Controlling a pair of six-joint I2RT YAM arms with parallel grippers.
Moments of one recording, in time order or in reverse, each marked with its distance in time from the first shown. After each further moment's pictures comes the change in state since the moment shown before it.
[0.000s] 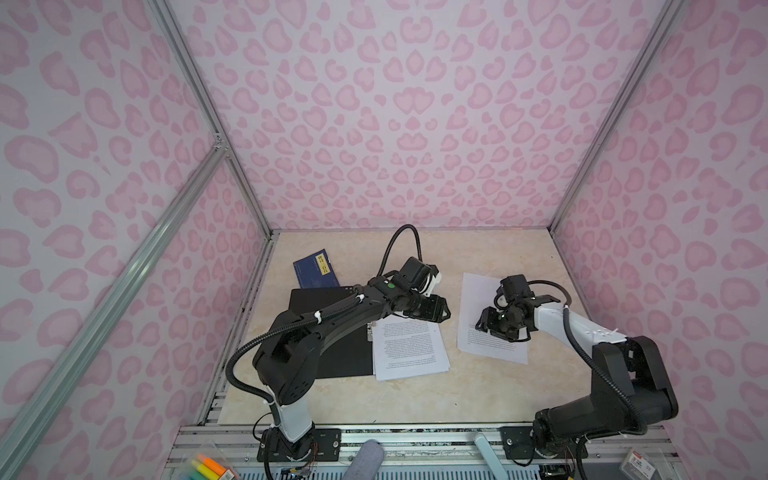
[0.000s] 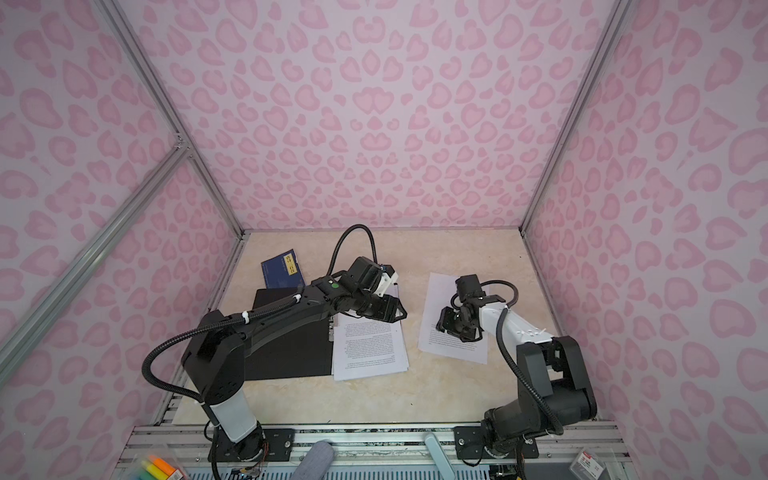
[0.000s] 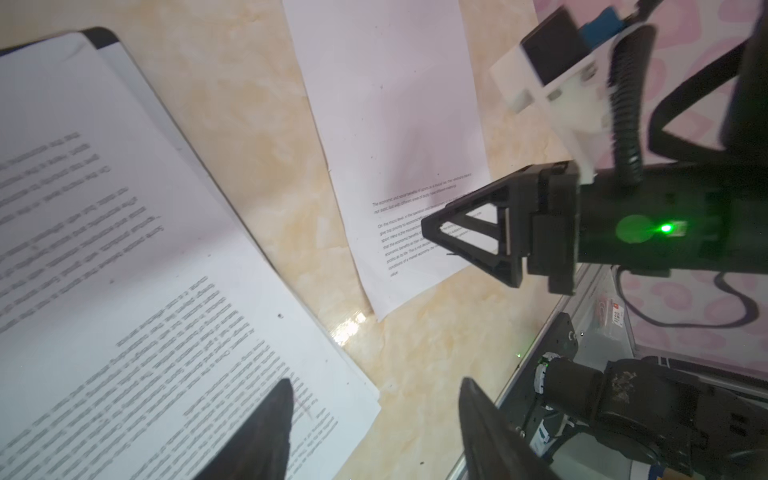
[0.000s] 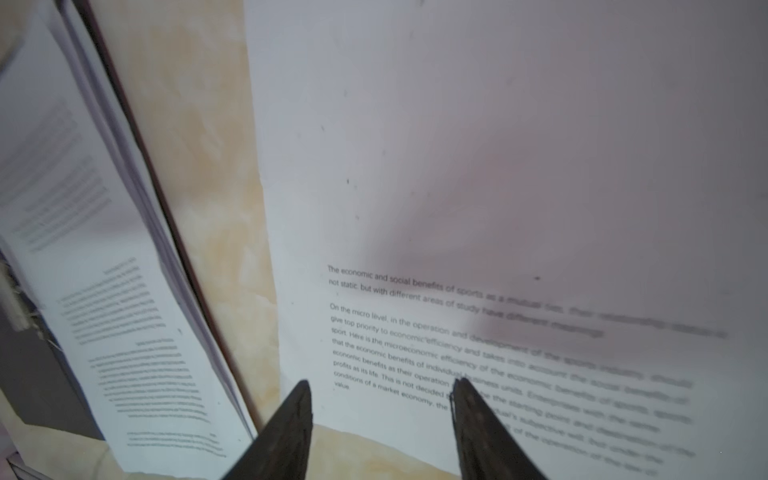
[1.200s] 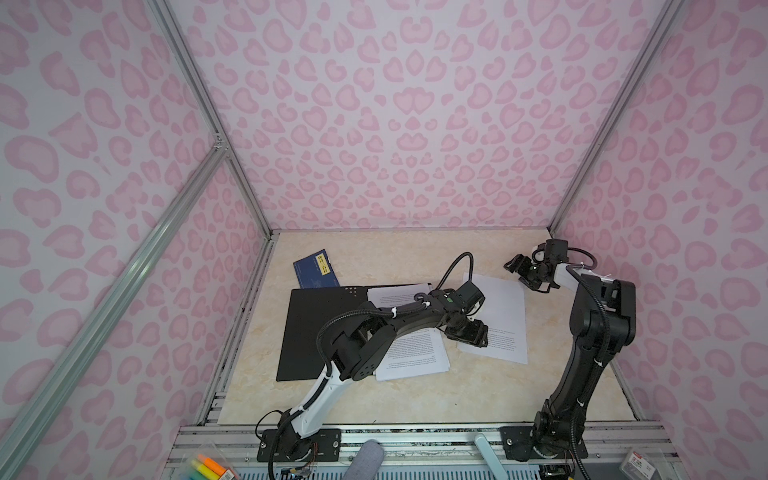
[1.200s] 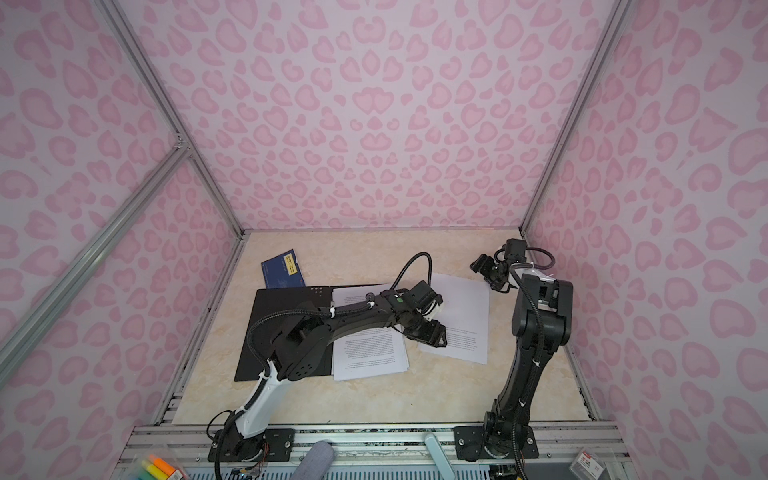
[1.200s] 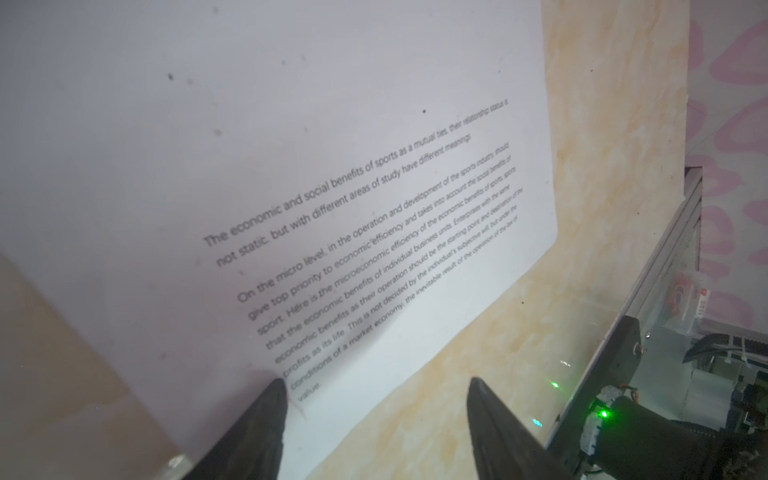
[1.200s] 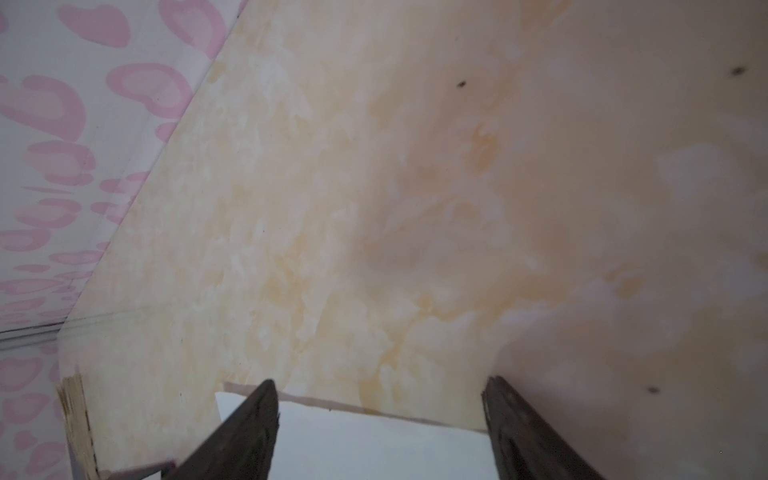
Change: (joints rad) left arm -0.177 0.500 0.388 -0.082 0.005 -0.032; right arm -0.357 0.615 0.480 0.347 -0.190 -0.010
